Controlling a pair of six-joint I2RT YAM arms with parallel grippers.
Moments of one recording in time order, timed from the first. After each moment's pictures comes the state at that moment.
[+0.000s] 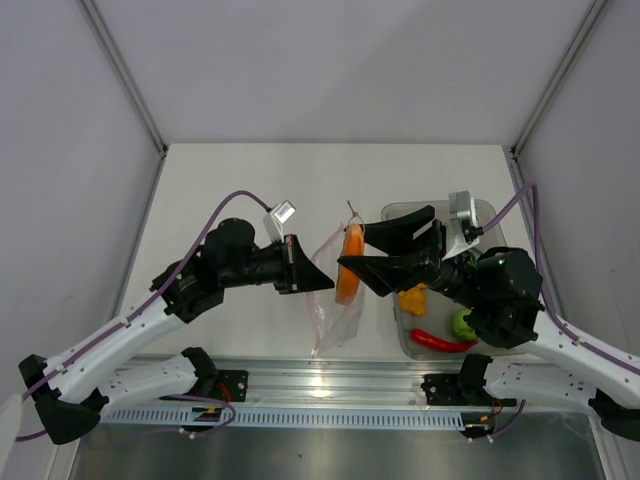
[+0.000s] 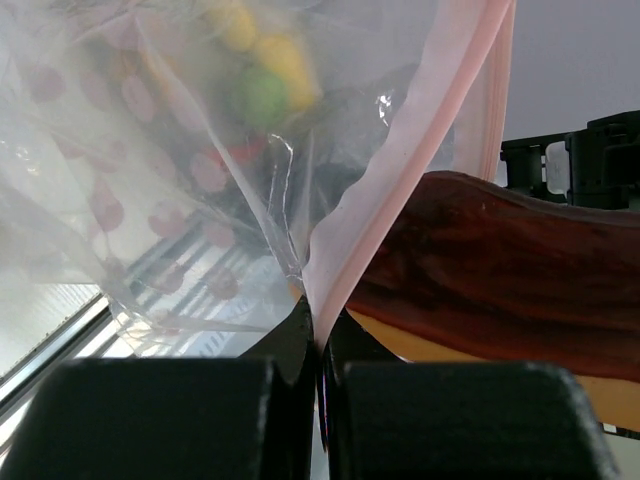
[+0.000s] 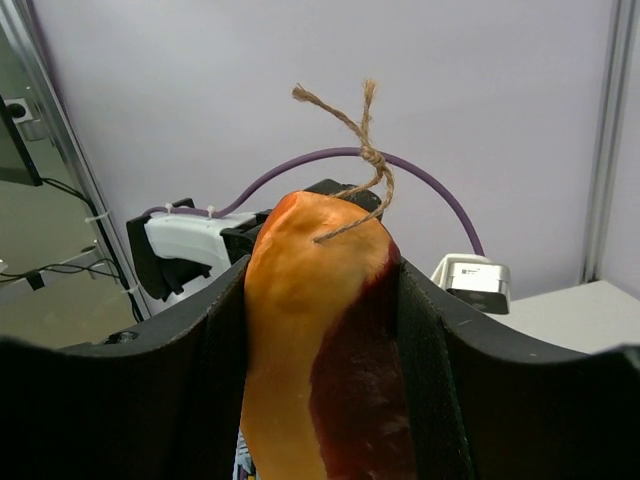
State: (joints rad) left arm -0.84 0.92 0.99 -0.42 0.40 -0.95; right arm 1.11 0.83 1.00 0.39 -0.18 0.28
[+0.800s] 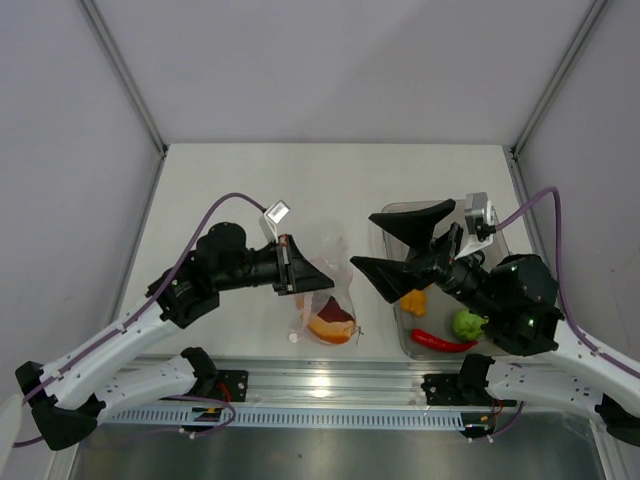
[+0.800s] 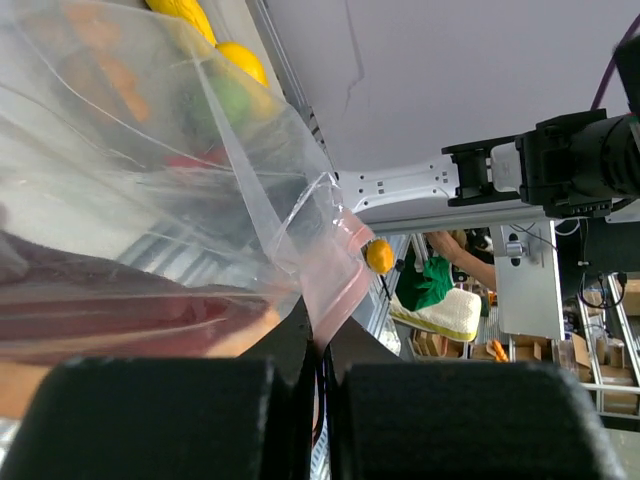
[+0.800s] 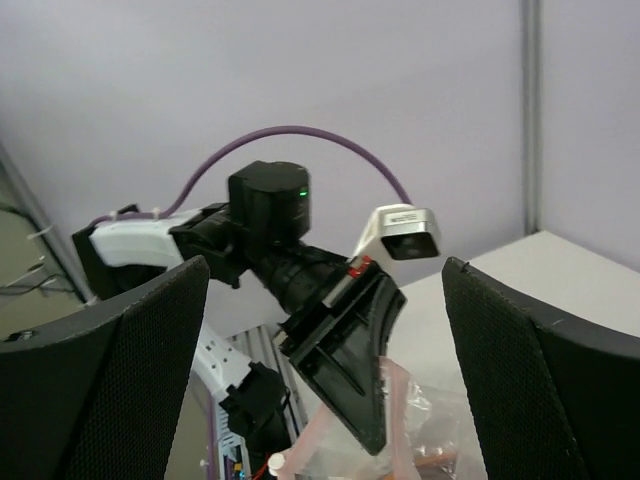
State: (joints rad) left arm -0.84 0.88 0.95 -0.34 0.43 -1.02; right arm 1.12 0.74 0.97 0.26 -0.05 0.27
